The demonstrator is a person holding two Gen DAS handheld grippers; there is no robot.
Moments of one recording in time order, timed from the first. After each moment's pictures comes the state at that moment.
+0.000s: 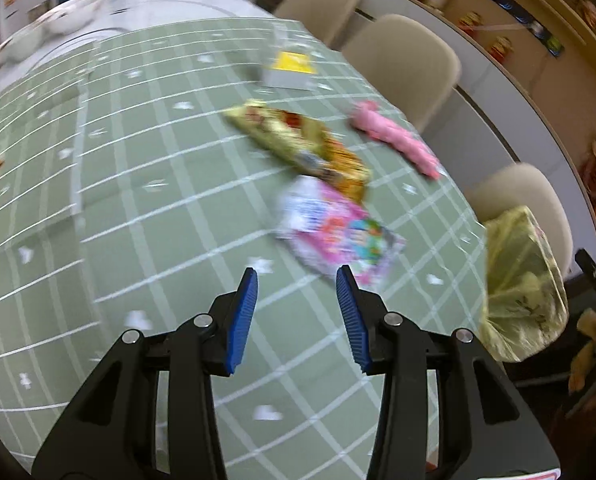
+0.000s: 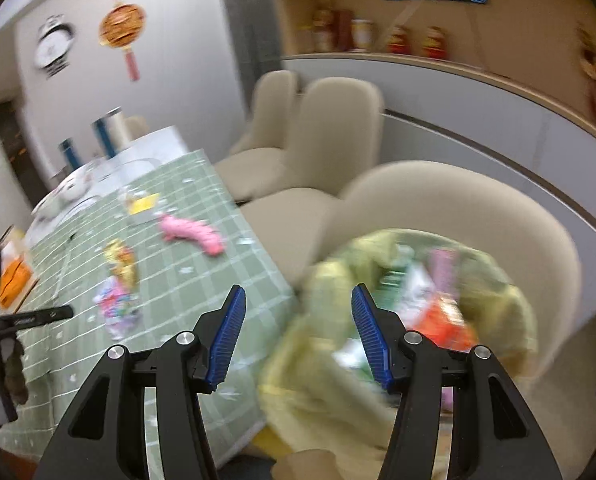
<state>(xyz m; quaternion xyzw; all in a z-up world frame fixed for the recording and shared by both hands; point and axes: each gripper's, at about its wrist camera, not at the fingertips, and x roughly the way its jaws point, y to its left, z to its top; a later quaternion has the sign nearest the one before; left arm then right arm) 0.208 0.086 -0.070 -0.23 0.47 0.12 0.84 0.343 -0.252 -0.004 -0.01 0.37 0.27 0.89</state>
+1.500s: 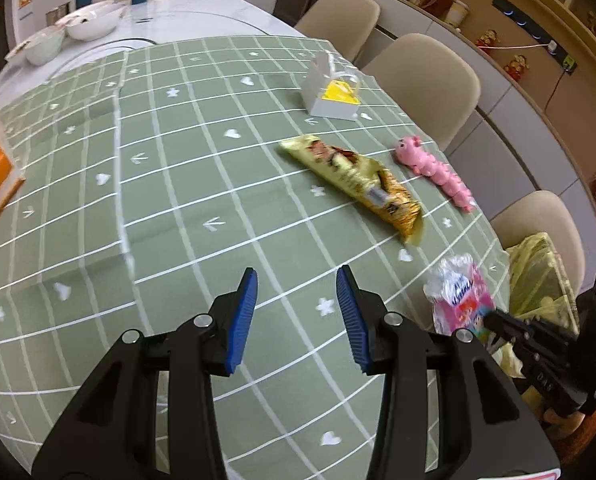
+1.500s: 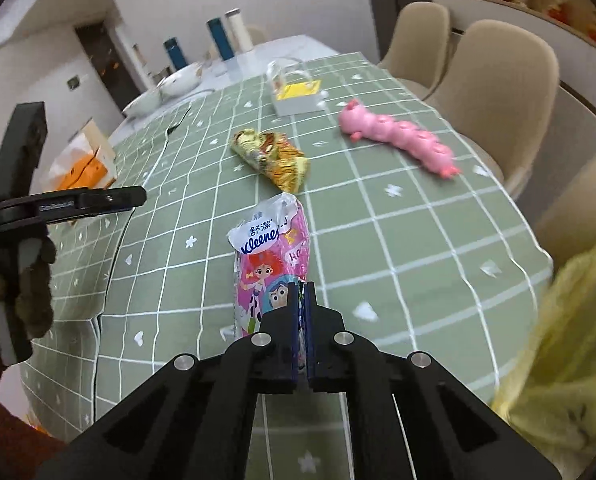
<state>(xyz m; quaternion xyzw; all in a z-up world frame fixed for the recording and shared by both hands) 0.212 0.125 -0.065 -0.23 0.45 0.13 0.85 0.313 -0.115 -0.078 -0.06 0.45 0.42 0.79</state>
